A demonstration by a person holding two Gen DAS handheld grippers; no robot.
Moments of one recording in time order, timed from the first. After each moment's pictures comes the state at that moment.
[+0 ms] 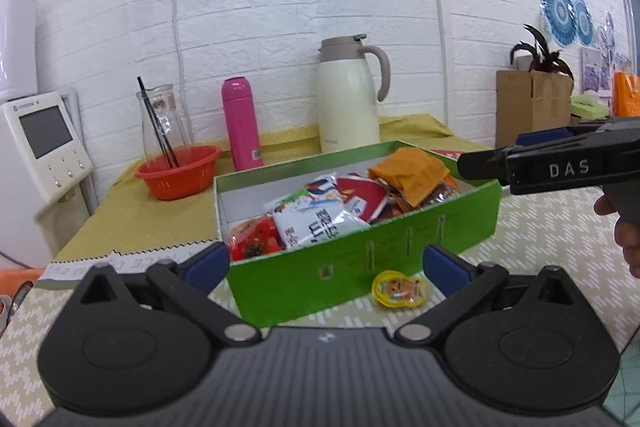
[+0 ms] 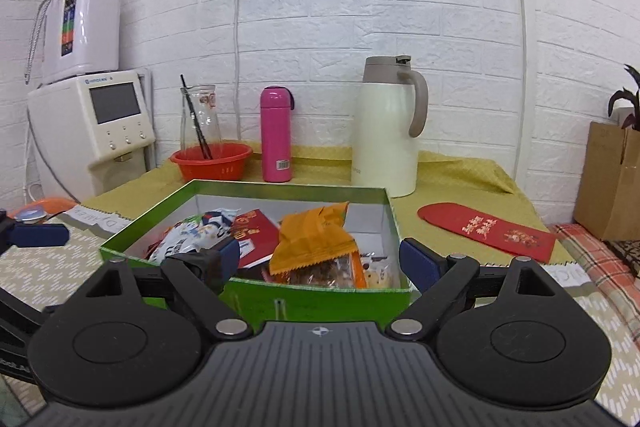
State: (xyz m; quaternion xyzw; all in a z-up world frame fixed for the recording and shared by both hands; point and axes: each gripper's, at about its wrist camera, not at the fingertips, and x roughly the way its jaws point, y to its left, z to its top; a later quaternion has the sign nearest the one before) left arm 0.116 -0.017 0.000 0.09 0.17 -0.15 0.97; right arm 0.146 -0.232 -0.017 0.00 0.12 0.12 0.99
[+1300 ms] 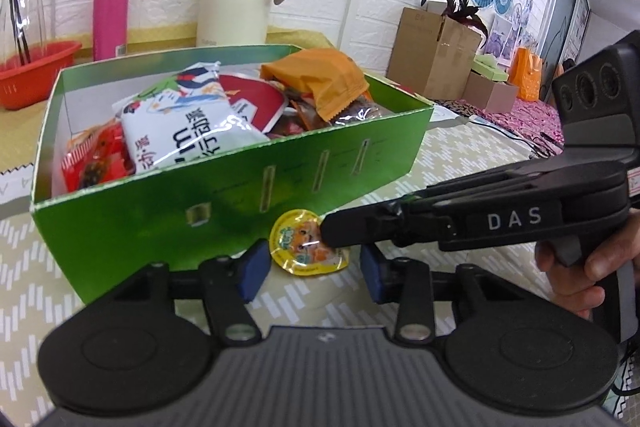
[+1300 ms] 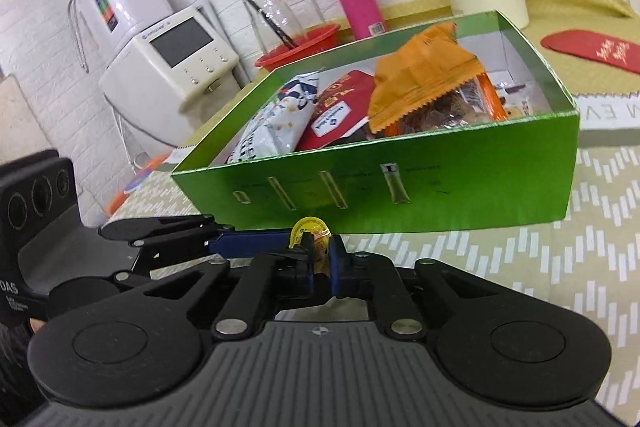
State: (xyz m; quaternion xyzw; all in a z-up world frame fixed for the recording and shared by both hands) left arm 0.196 -0.028 -0.046 0.02 0.30 -0.35 0.89; right arm 0.197 -0.216 -0.066 0.11 0.30 0.29 0.90
